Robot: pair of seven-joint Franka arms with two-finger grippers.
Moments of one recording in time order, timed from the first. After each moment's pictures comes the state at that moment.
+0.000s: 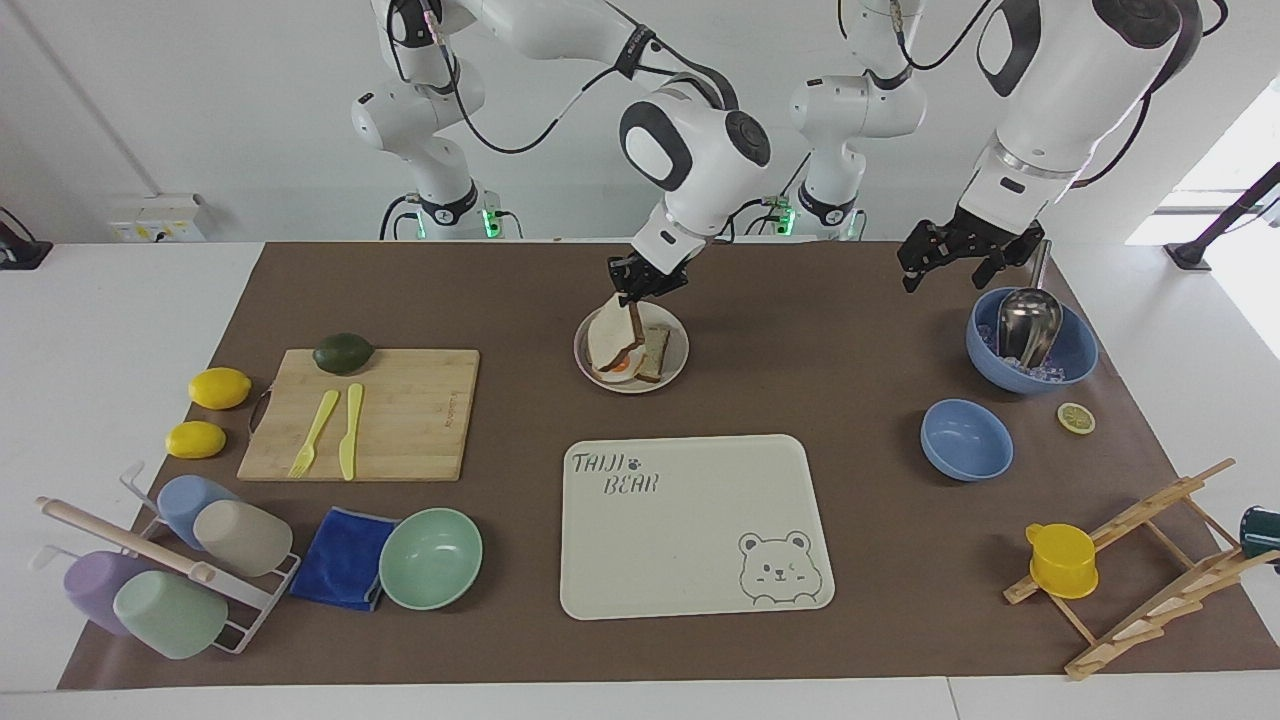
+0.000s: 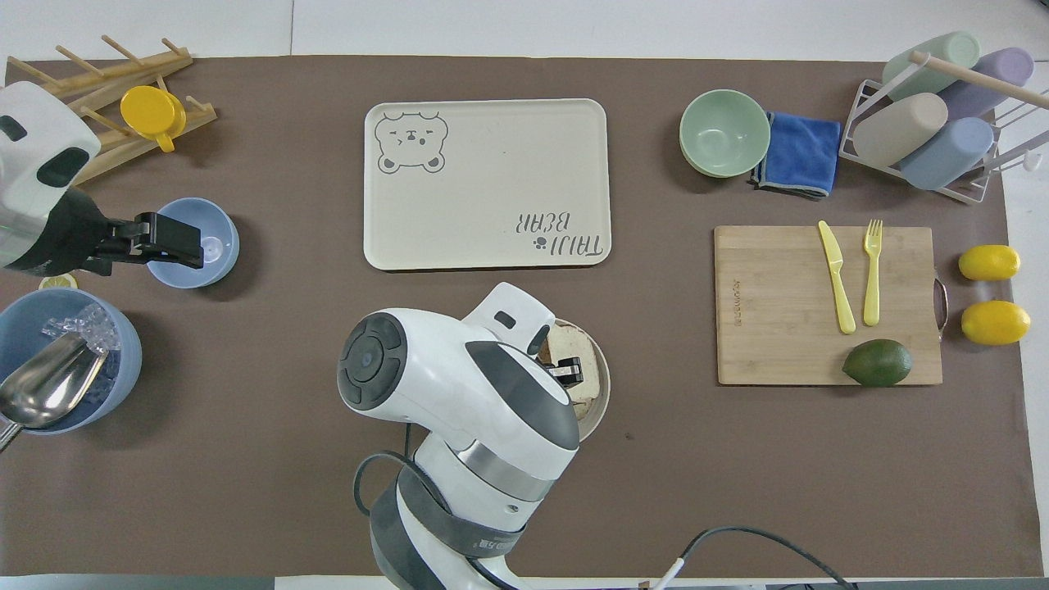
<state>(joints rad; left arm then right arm) -0.11 -0.03 -0.06 -1.65 -0.03 1.61 -0.16 0.70 0.35 0.13 -1.58 -0.24 1.59 0.73</state>
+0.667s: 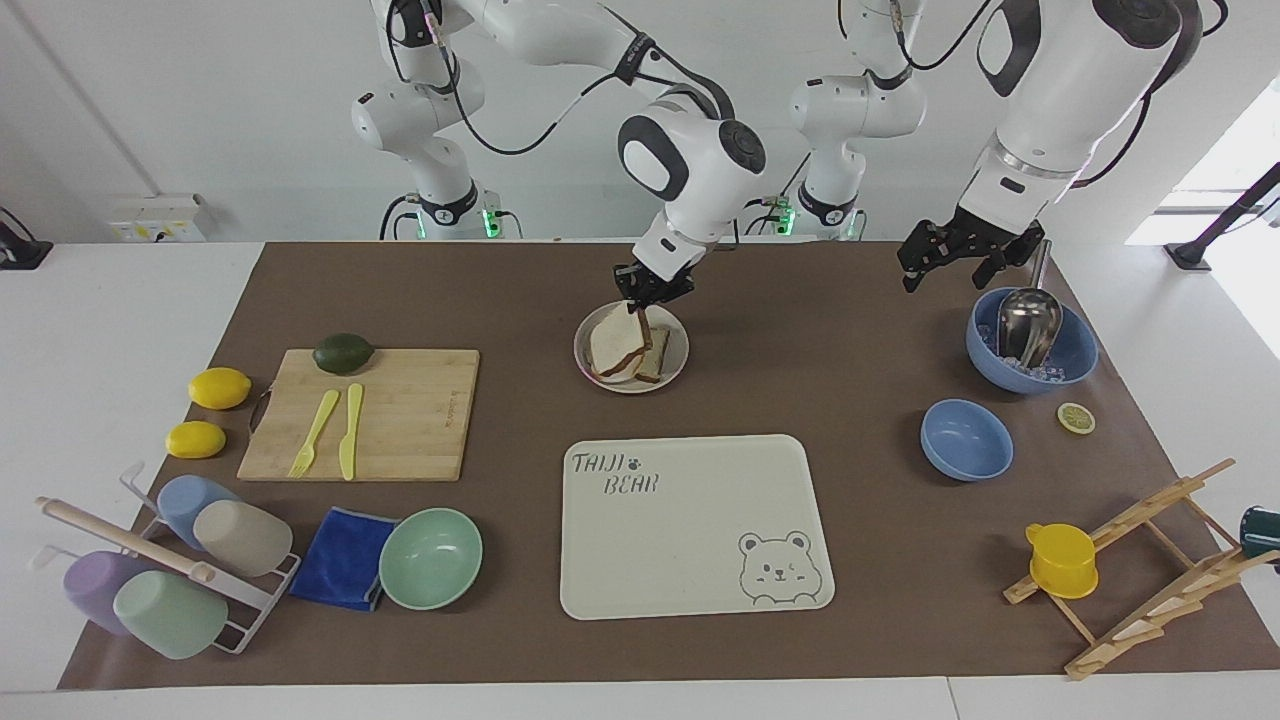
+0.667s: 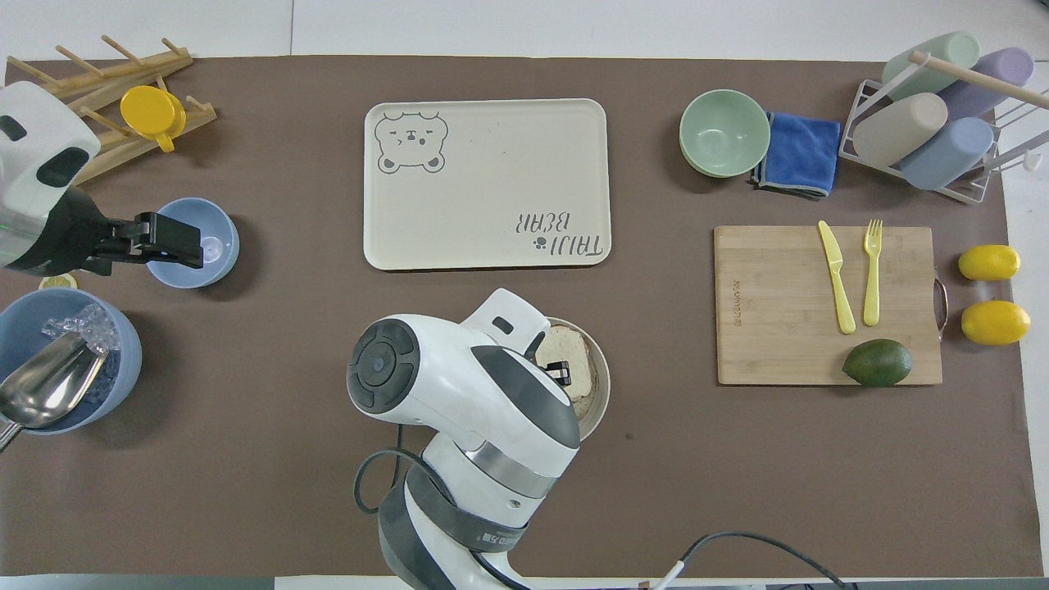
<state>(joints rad) -0.11 -0.03 -0.06 -1.65 -0.03 1.61 -0.16 0.70 0.35 0.13 -1.63 -0.22 1.66 0.75</state>
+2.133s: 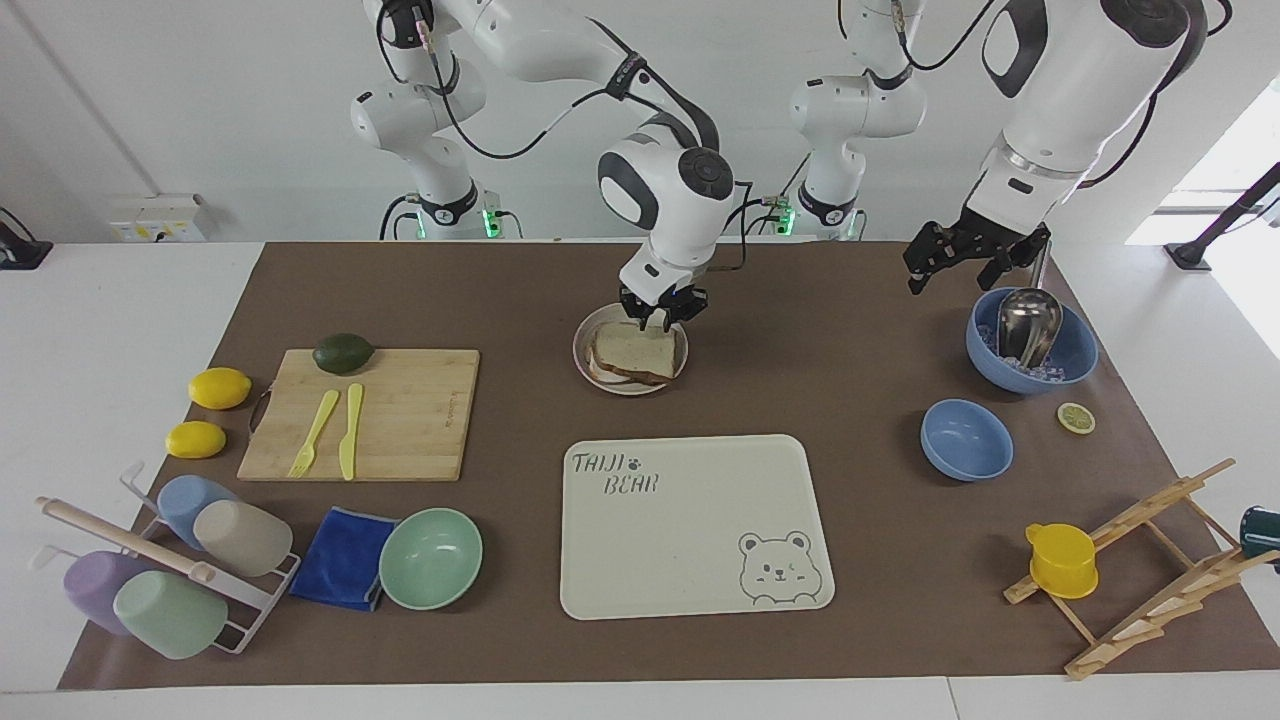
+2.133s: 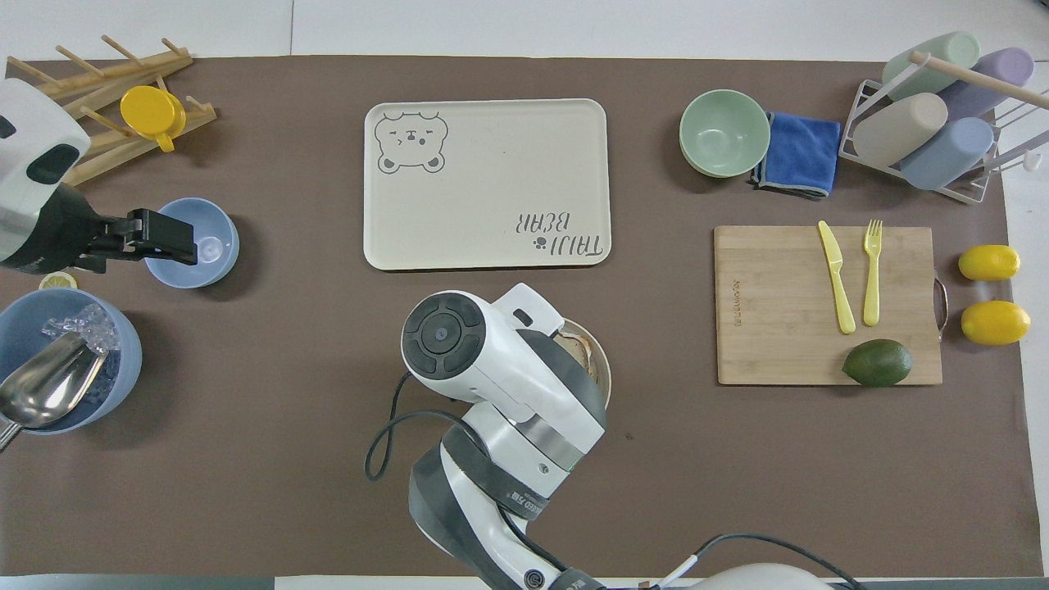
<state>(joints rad) -0.10 -0.03 -0.06 -1.65 -0.03 1.62 -0.16 0.64 0.35 0.13 -1.73 -0.05 1.90 0.80</state>
